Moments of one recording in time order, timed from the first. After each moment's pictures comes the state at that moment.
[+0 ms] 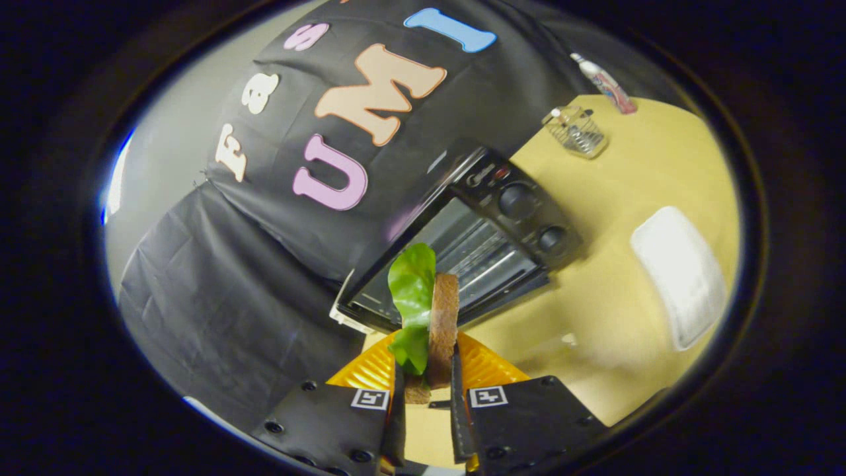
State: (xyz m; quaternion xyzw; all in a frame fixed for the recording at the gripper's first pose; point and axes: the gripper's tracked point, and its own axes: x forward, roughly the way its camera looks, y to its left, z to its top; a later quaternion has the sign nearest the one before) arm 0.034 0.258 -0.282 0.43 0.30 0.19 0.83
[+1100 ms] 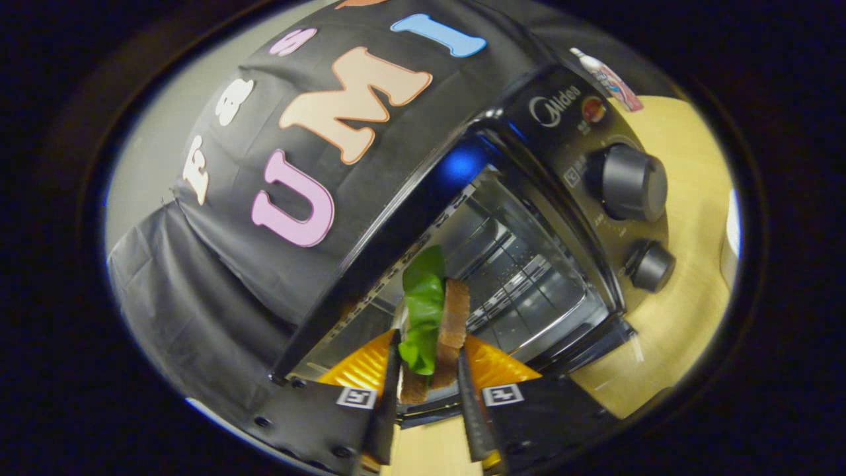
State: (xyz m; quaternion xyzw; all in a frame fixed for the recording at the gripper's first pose) arm 0.160 0.288 -0.334 0.38 0.22 0.07 0.90
